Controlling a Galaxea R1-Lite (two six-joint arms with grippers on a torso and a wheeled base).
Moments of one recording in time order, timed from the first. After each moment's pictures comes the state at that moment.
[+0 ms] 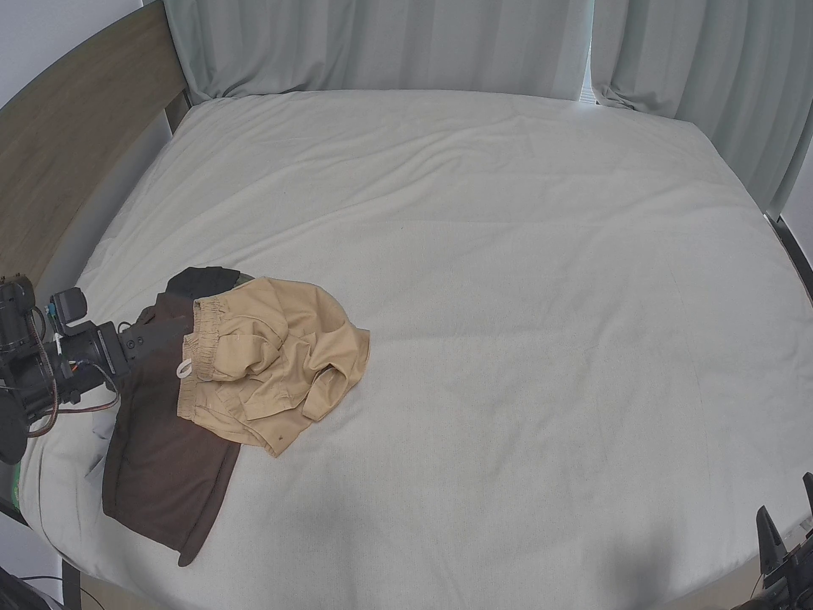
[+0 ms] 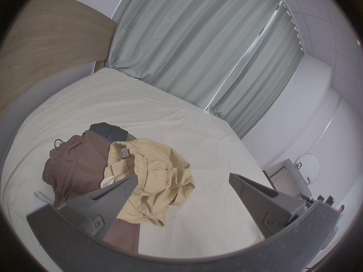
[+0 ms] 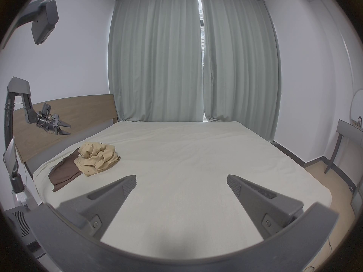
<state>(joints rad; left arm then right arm) 0.19 1.55 -0.52 -0.74 -0.69 -0.25 0.00 0.02 -0.02 0.00 0.03 -0.01</state>
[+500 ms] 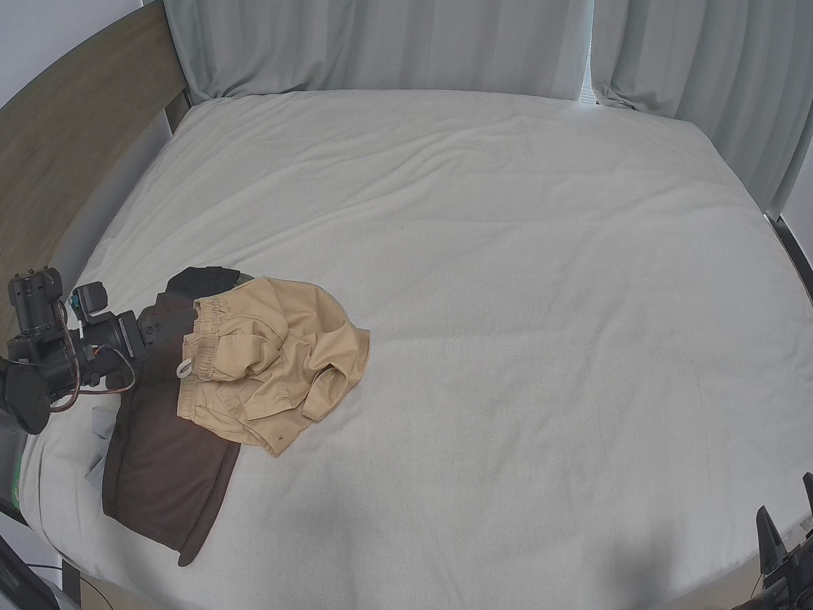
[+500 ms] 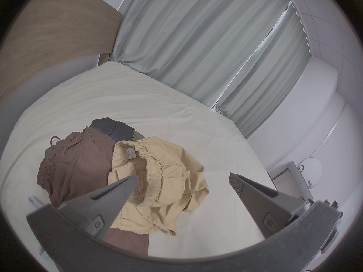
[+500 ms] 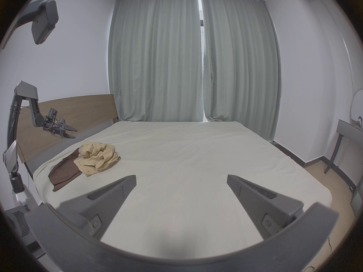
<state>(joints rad) 0.20 1.74 -0.64 -0.77 -0.68 -0.25 0.00 0.02 -0.02 0.00 0.03 -0.01</state>
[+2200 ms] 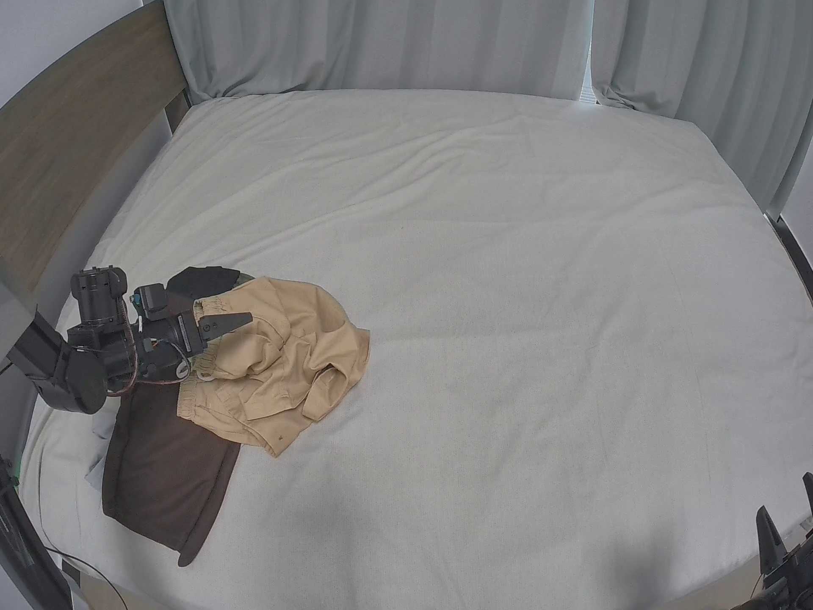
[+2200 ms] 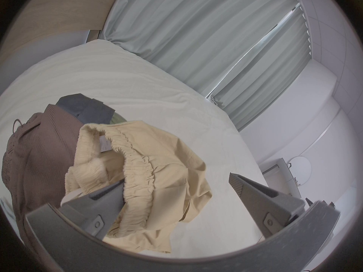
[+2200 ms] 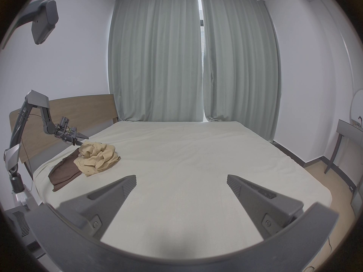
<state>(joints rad) 0.08 2.01 -0.83 -0.80 -0.69 -0.30 0.00 0.02 -0.02 0.00 0.03 -0.01</state>
